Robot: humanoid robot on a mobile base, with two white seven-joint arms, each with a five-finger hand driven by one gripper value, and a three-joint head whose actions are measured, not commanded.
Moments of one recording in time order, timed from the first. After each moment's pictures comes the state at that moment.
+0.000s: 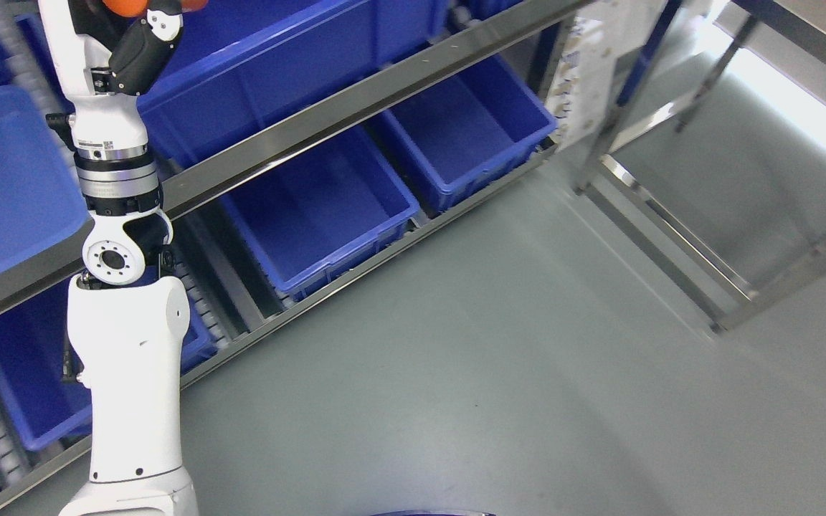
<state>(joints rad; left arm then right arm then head) -0.53 0.00 0.07 -1.47 0.10 -0.67 -0.15 0.00 0.00 0.00 0.00 0.00 -0.02 -0.03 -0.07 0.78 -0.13</state>
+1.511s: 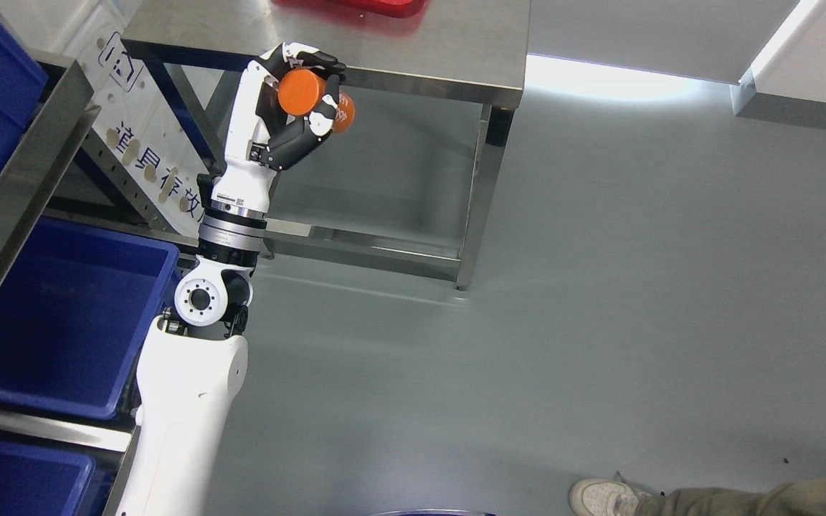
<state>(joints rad) -0.39 0.00 -0.17 -1.46 0.11 -0.39 -0.15 0.00 0.00 0.00 0.00 0.00 -0.02 -0.03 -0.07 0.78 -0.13</state>
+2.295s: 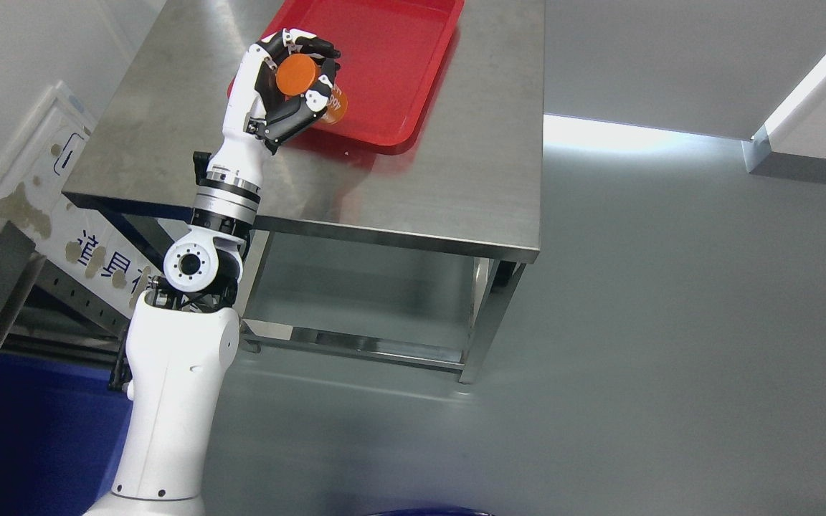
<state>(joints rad) -0.50 0.00 -0.13 -1.44 0.11 -0.15 -0.16 0.00 0.00 0.00 0.00 0.00 -0.02 -0.03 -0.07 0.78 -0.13</state>
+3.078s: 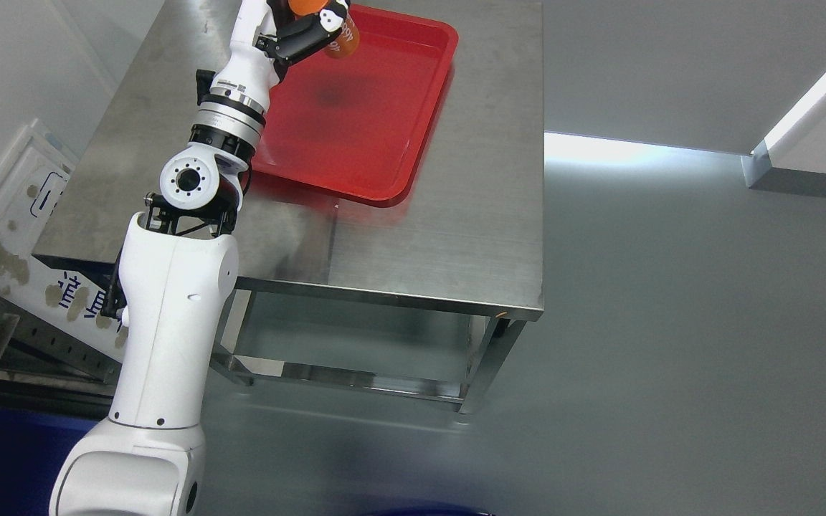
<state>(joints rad) -0.71 0.00 -0.16 -1.35 0.10 -0.02 -0.15 0.00 0.00 0.00 0.00 0.00 -0.02 -0.03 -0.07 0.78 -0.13</state>
